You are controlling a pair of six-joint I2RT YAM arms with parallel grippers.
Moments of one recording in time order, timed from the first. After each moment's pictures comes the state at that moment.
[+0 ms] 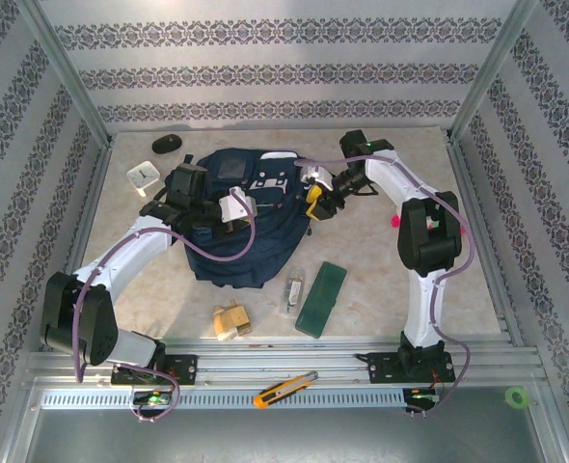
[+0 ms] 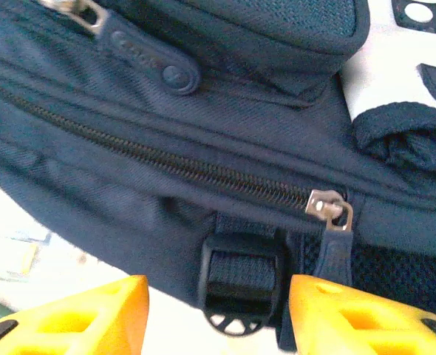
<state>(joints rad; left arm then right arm) -0.30 1.42 1.04 -0.40 0.64 0.92 0.24 2.10 1.76 -1.07 -0.81 -1.10</state>
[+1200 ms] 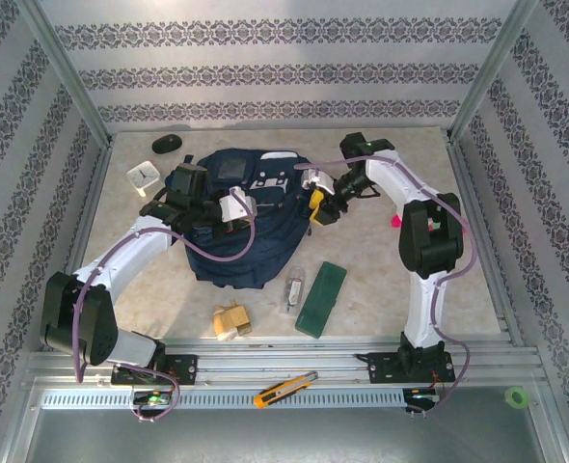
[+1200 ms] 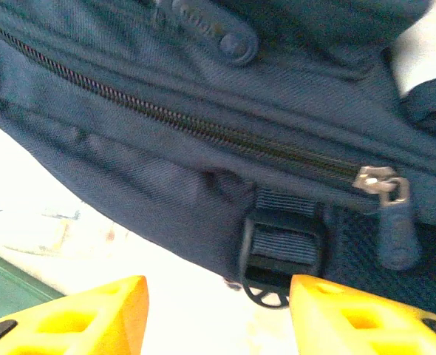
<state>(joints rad) -0.30 1.42 1.04 -0.39 0.65 0.92 0.24 2.05 1.74 -1.14 -0.77 -1.13</state>
